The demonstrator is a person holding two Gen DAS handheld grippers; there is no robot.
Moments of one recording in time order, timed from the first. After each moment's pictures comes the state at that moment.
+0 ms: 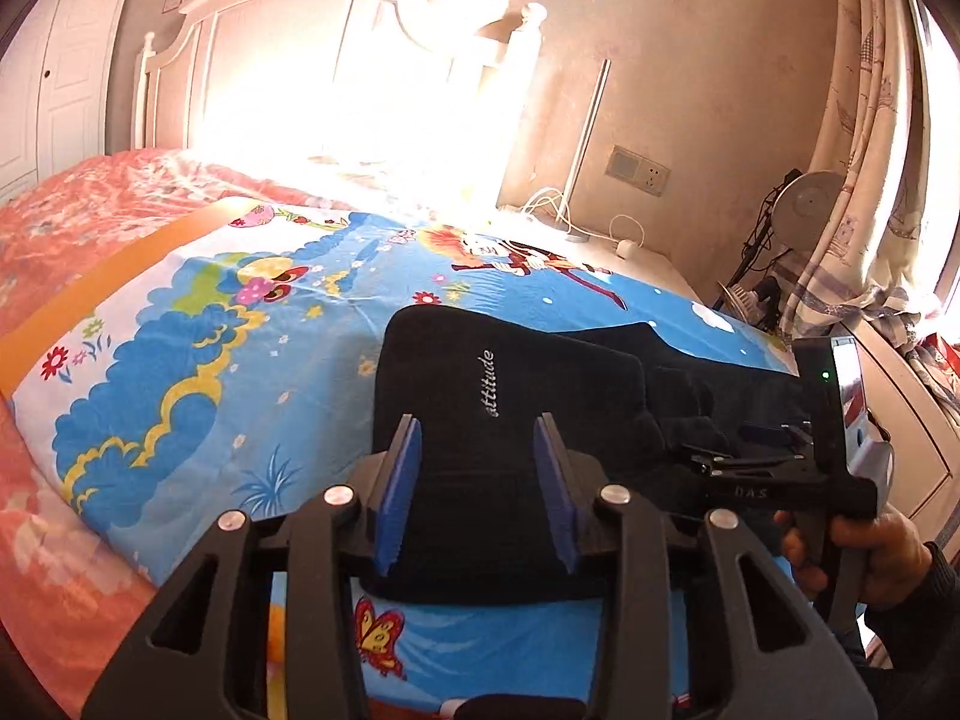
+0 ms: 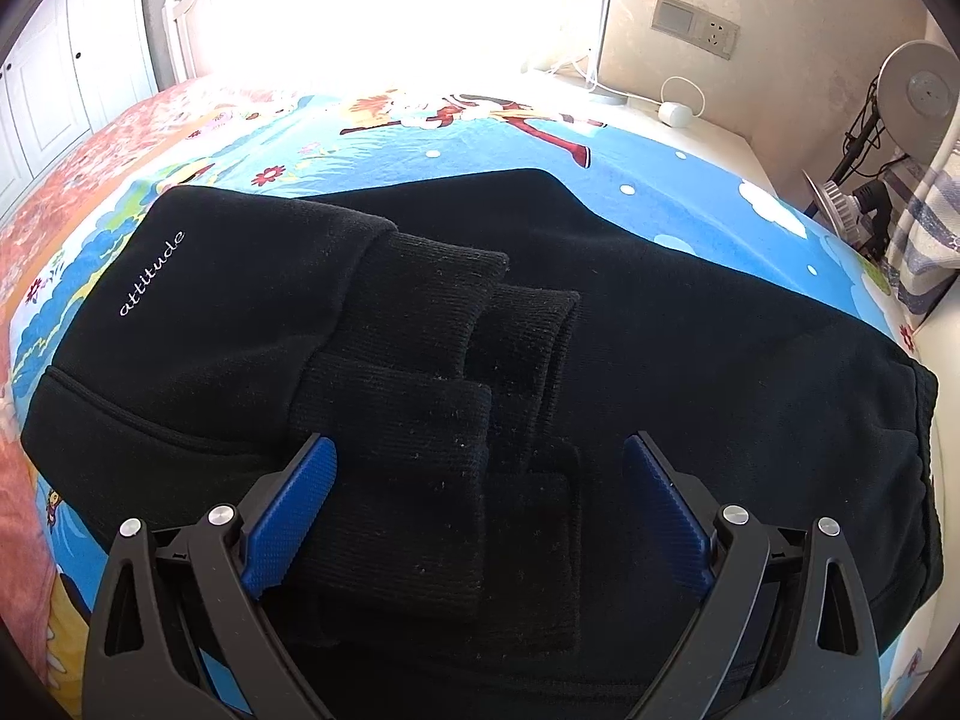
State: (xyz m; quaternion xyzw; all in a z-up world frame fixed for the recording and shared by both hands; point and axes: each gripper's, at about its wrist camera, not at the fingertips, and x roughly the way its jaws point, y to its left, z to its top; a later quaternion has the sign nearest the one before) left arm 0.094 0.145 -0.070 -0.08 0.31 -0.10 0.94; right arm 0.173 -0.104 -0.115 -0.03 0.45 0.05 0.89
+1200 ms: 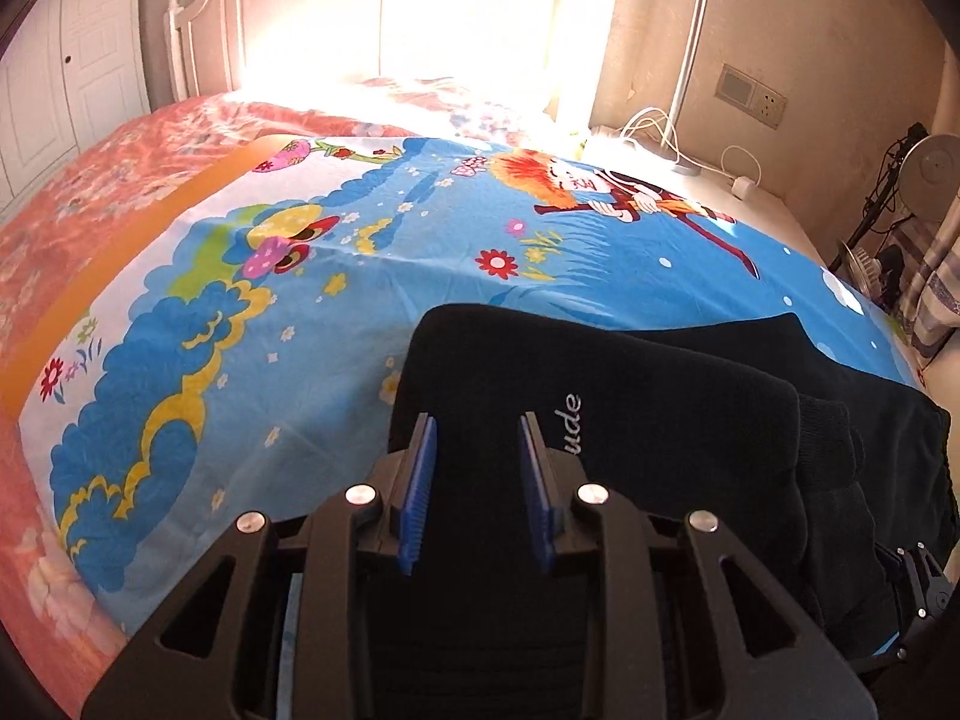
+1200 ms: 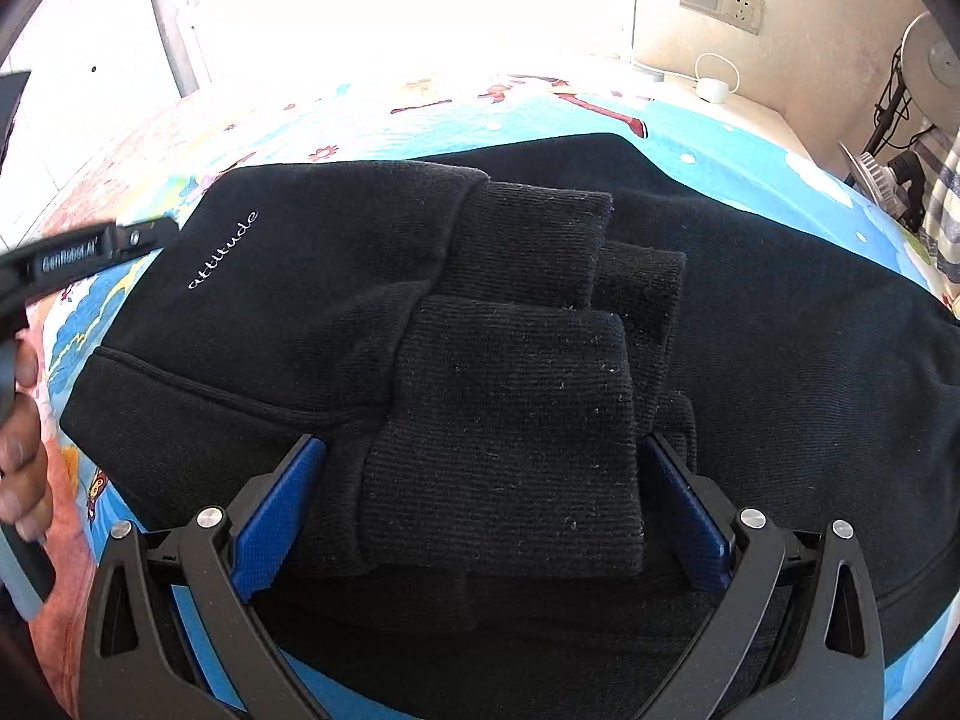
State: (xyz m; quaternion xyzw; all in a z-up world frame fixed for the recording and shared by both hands) left arm 0.210 0.137 -0.107 -0.05 0.42 0.02 0.91; right arm 0.164 -0.077 -0.128 0.00 0.47 0.09 0.88
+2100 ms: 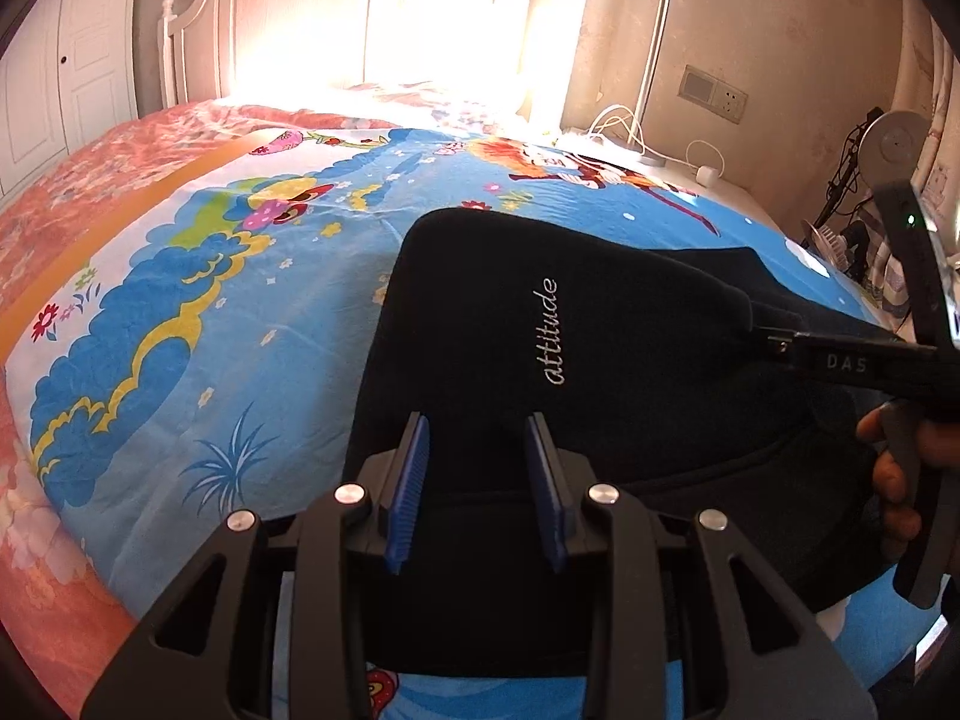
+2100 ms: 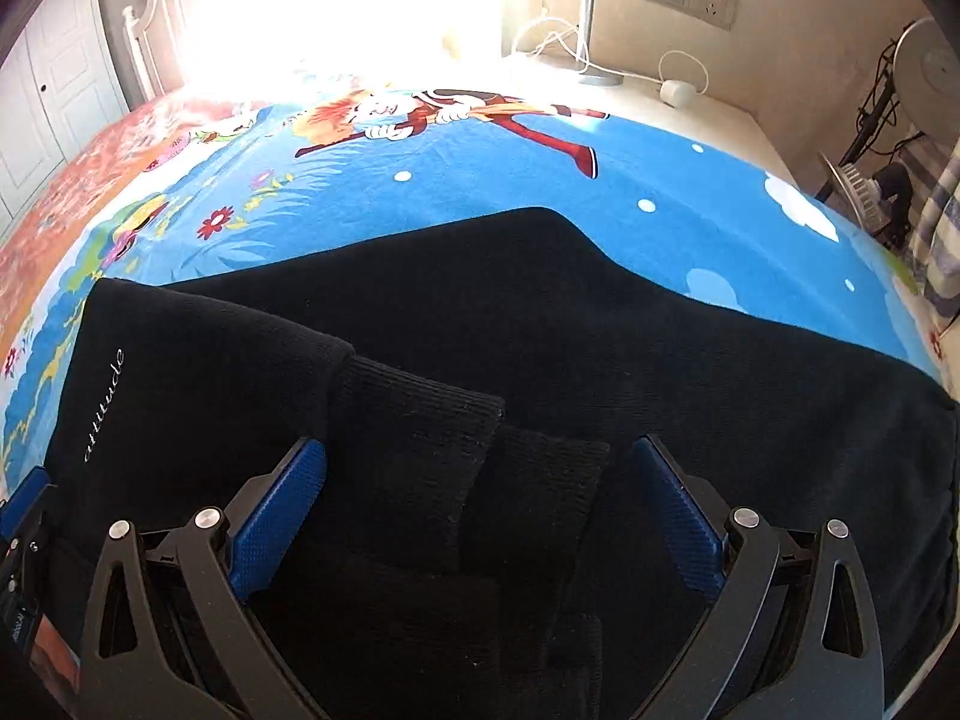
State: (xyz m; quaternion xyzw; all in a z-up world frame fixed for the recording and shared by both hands) left arm 0.145 0.134 -0.125 -0.07 0.37 -0.02 0.92; right arm 0.244 -0.097 -0.123 0.00 0.48 0.04 0.87
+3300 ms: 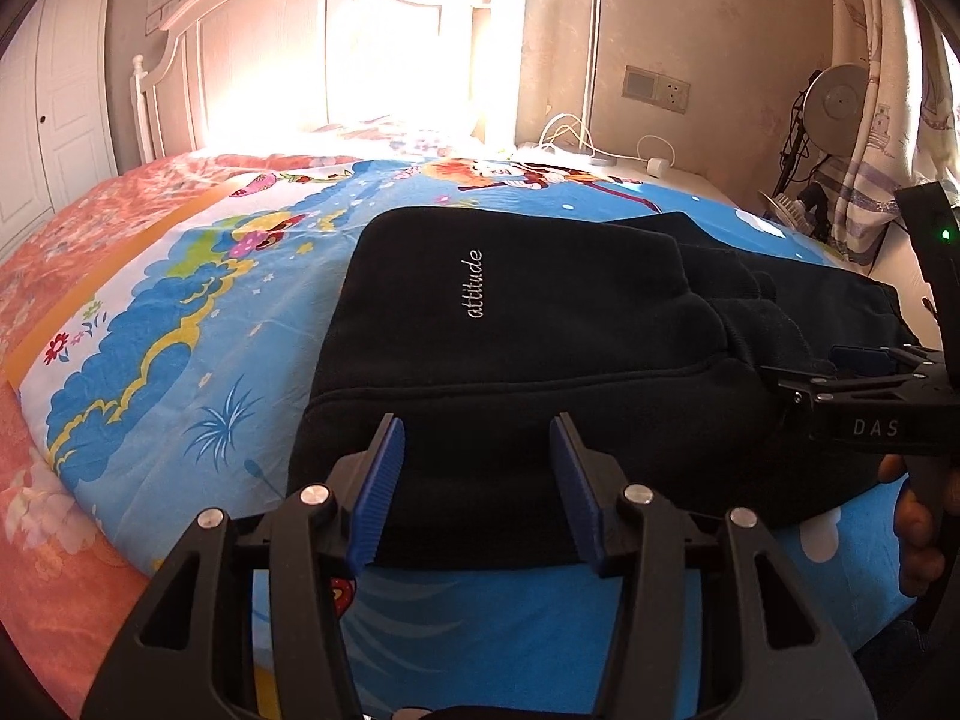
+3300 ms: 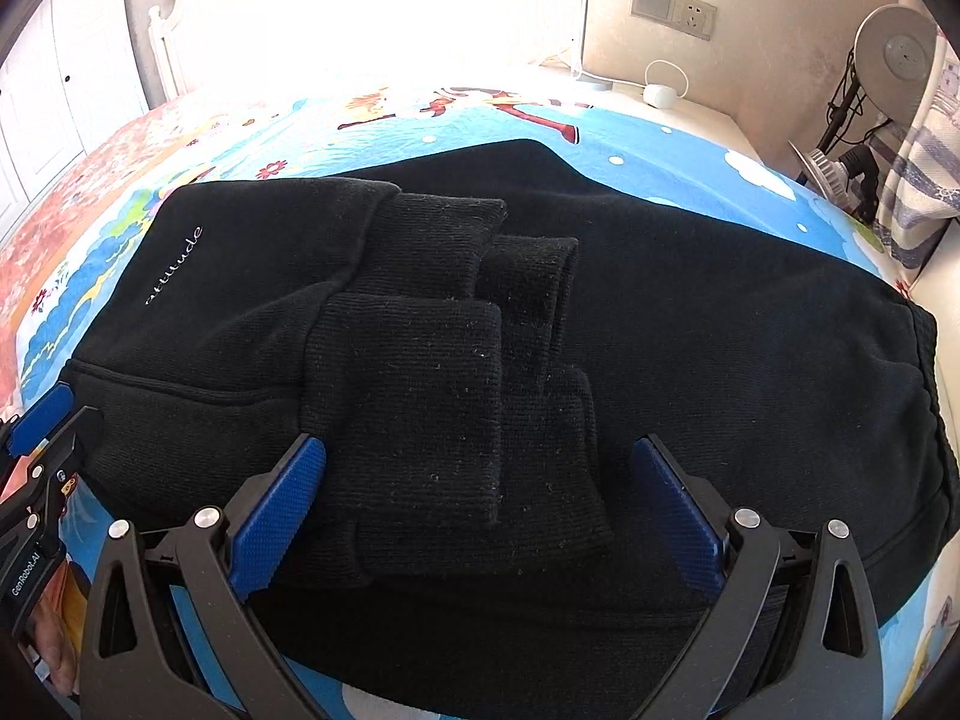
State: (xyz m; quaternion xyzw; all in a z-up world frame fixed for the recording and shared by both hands) left arm 0.095 0.101 -0.134 0.00 0.34 -0.04 0.94; right arm 0.148 -0.104 -0.123 -0.01 0.46 0.04 0.89
